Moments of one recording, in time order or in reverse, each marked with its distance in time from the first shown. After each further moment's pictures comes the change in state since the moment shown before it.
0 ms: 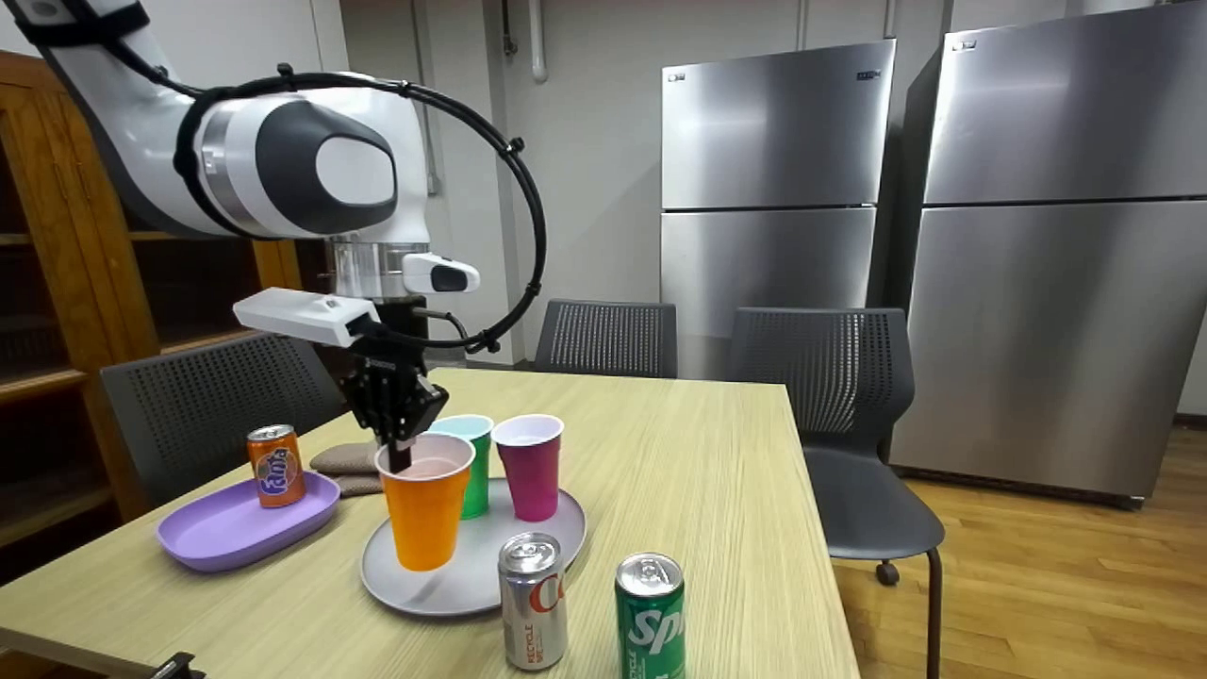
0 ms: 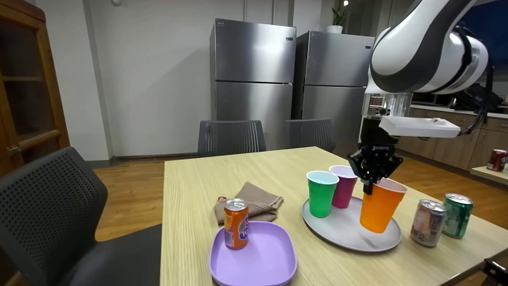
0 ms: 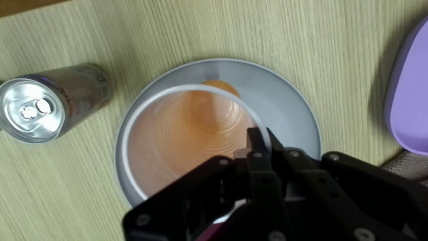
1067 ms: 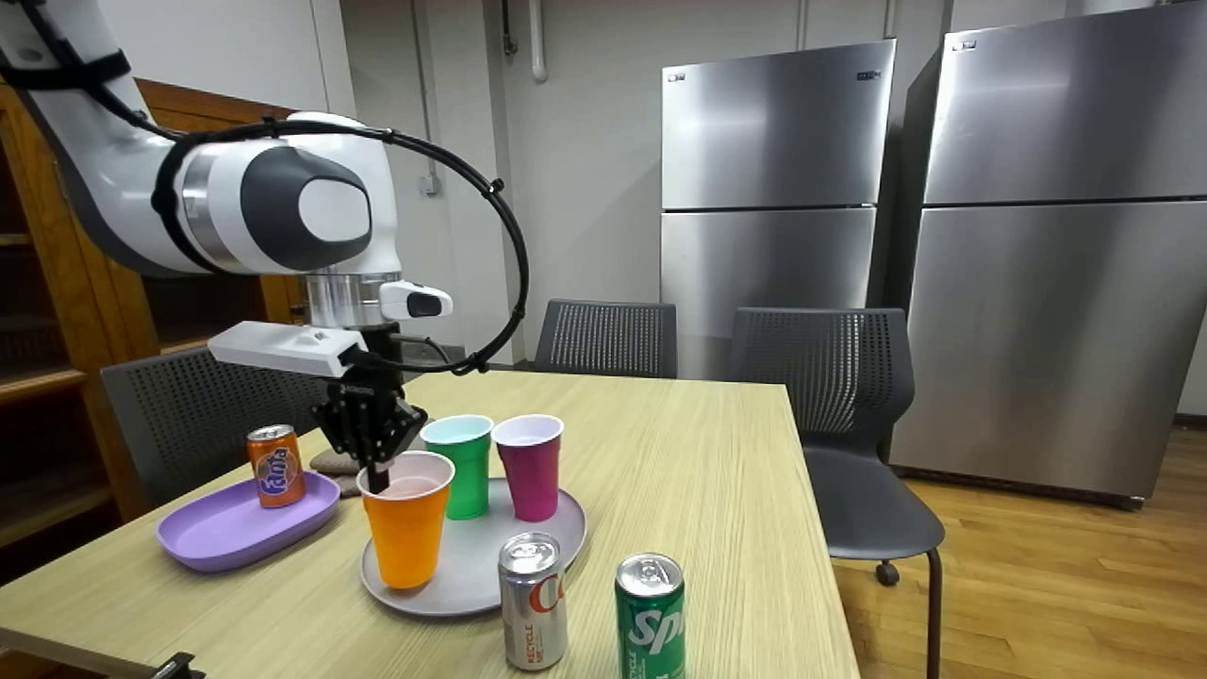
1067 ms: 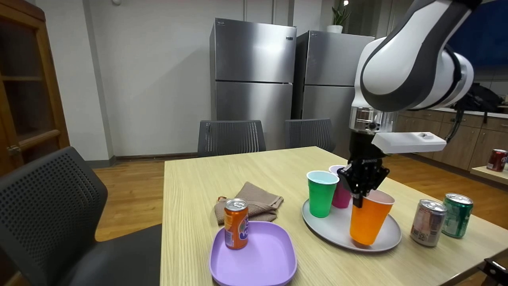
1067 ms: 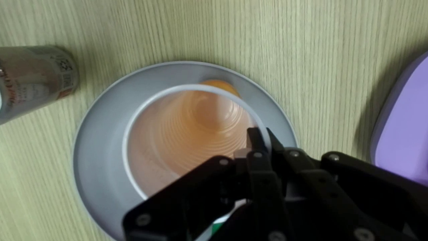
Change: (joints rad) arm 0.032 0.083 0.046 -0.002 -0.029 0.084 -0.040
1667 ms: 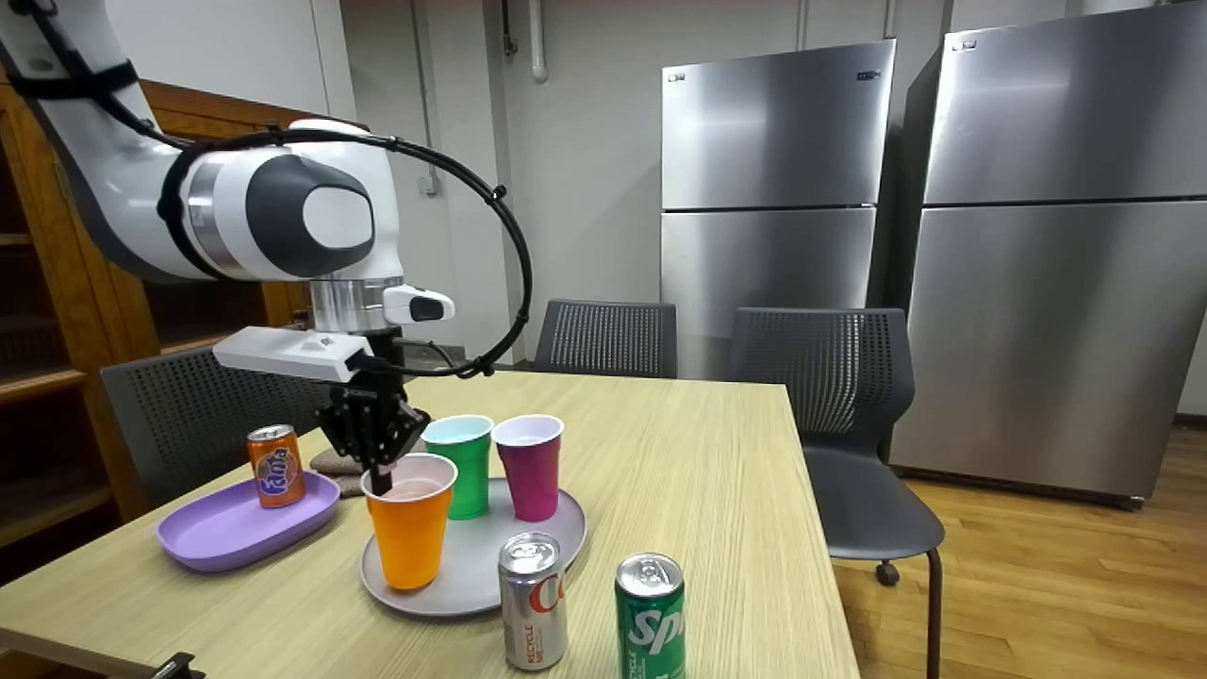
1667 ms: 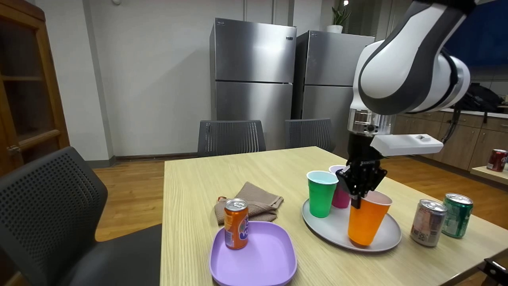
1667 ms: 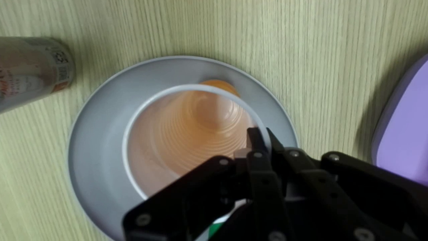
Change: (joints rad) arm 0.000 0.022 0.000 0.009 -0.002 0.018 -0.017
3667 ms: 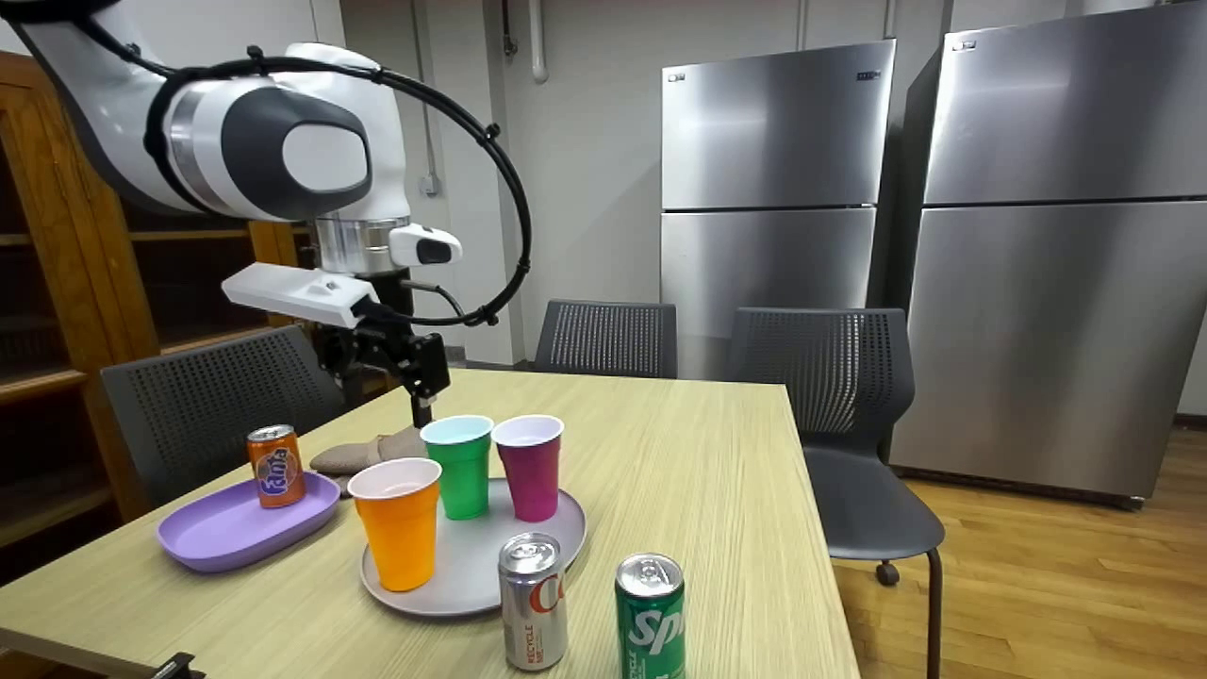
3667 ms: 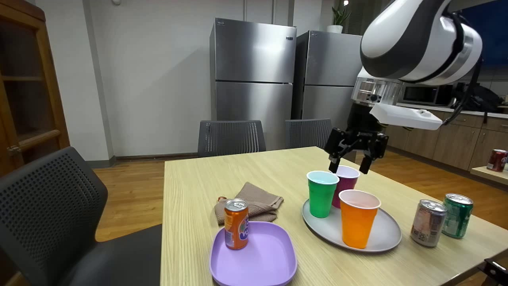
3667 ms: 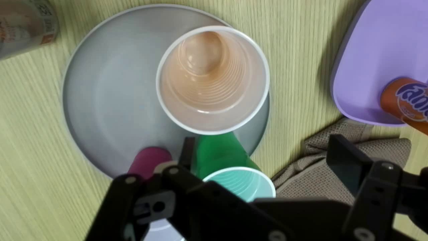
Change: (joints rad) arm -0.001 -0.141 -0.011 0.008 0.160 -0.010 -0.099
